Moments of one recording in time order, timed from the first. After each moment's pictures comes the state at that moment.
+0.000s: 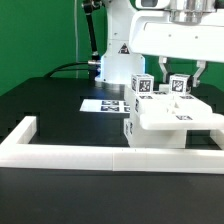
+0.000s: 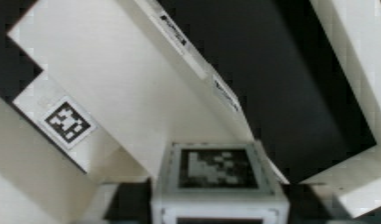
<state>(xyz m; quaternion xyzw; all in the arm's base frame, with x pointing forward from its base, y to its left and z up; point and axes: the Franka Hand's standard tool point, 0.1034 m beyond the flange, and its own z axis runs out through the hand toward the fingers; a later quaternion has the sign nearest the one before) 0.556 0.065 0.112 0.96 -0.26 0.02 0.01</state>
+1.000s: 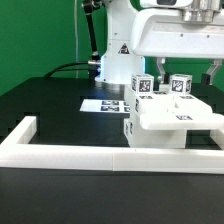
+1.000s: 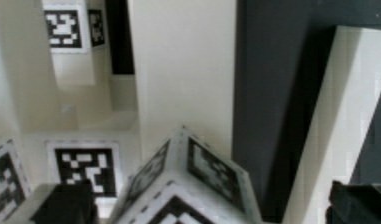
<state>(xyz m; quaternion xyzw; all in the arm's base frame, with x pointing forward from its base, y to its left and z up) 0.556 0.072 0.114 0.99 0.11 0.01 0.01</state>
